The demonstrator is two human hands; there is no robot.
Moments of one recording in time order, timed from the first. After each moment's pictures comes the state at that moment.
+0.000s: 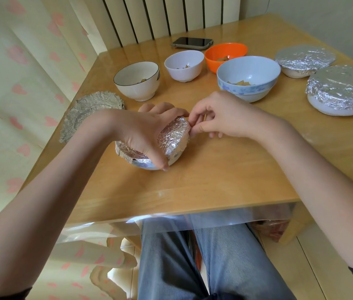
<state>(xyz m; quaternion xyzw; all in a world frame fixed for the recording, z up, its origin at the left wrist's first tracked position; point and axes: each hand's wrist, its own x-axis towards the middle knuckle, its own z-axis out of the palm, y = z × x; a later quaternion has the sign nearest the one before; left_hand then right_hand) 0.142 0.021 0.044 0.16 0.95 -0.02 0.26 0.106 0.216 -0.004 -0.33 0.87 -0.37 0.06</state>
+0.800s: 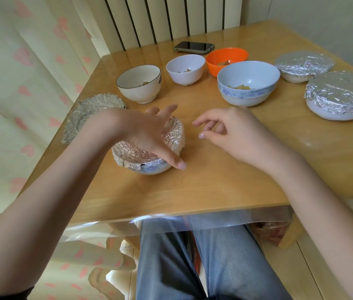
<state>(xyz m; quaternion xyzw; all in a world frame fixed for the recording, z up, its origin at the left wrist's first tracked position) 0.150 0.032 0.050 0.06 0.96 -0.05 0.28 0.145 0.228 -0.012 -0.25 0.90 -0.37 -0.03</state>
